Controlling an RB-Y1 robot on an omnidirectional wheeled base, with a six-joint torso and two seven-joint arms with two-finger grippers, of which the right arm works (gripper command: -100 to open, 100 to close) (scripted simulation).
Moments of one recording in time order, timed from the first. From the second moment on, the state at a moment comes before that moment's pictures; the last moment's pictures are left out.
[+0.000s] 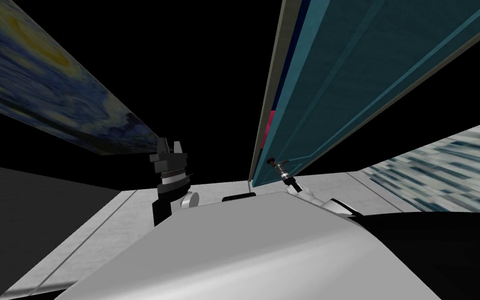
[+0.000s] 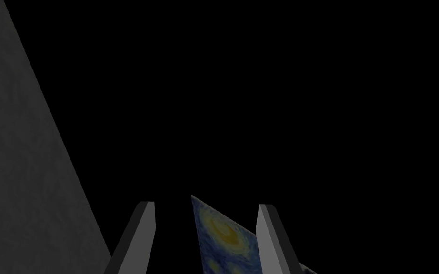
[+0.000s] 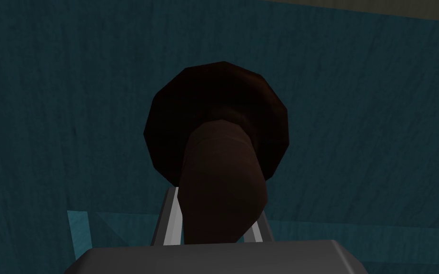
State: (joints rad) arm -0.02 -0.58 0.28 -0.66 -0.24 -0.95 -0.33
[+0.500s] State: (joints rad) arm 0.00 -0.61 0.31 -0.64 -0.25 -1.01 -0.37
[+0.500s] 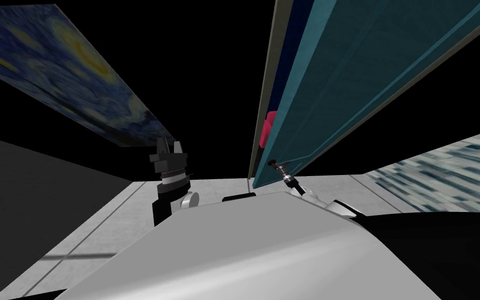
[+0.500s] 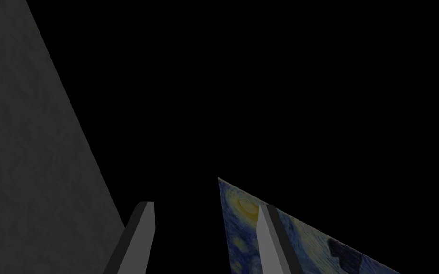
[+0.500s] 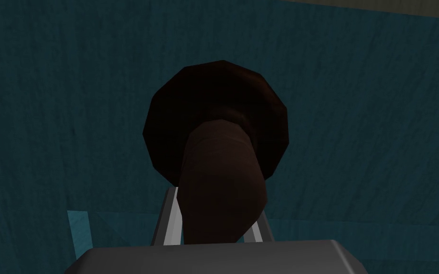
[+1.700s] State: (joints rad) arm 0.08 -0.68 0.37 -0.56 -0.27 -1.20 -0.42
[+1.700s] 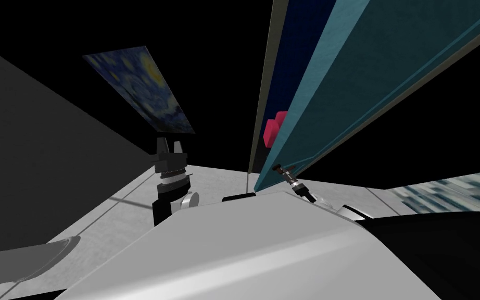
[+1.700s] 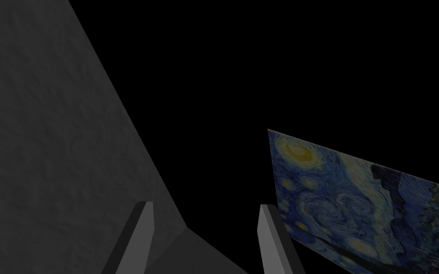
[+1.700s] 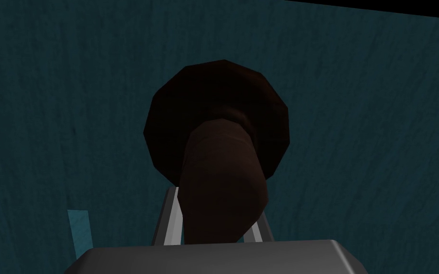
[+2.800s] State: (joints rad) arm 0.09 -0.69 0.40 -0.51 -0.28 -1.28 -0.43
